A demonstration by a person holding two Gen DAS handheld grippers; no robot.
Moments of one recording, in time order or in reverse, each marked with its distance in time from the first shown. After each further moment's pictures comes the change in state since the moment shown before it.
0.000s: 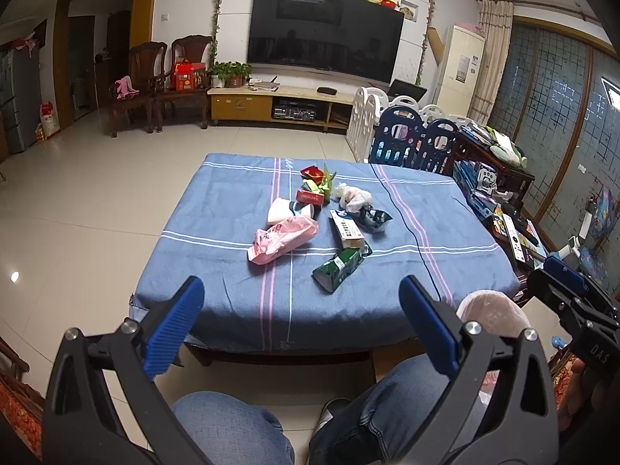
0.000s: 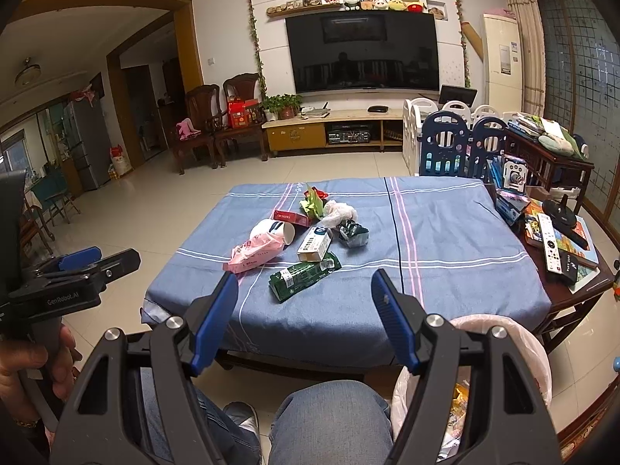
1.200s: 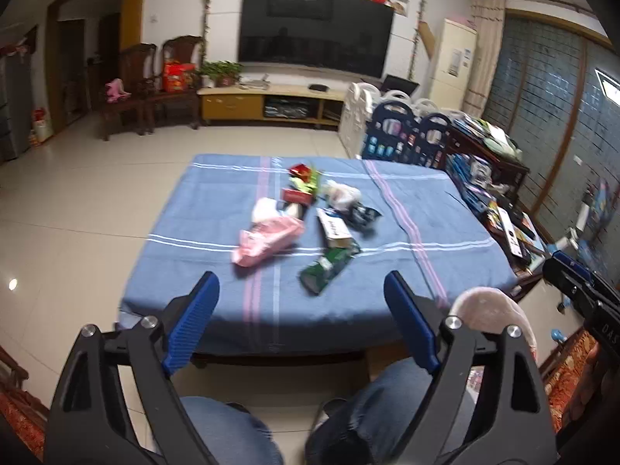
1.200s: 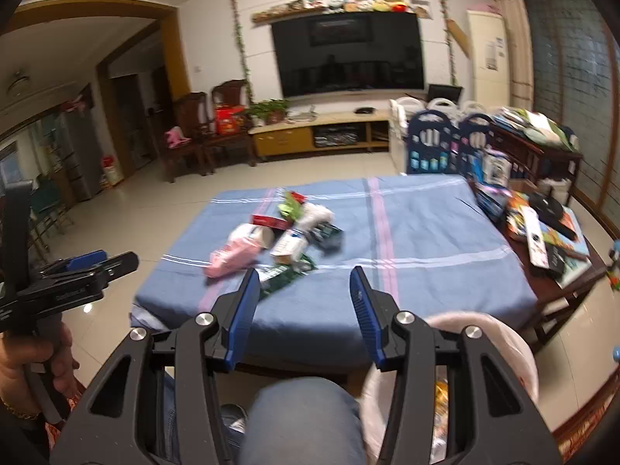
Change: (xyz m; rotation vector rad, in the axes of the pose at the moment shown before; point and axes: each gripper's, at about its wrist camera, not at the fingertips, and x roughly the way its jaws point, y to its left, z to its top) left arm 0.005 -0.013 0.004 0.018 -0.006 0.001; right arm -0.014 -0.034 0.003 0.027 -0.023 -0.013
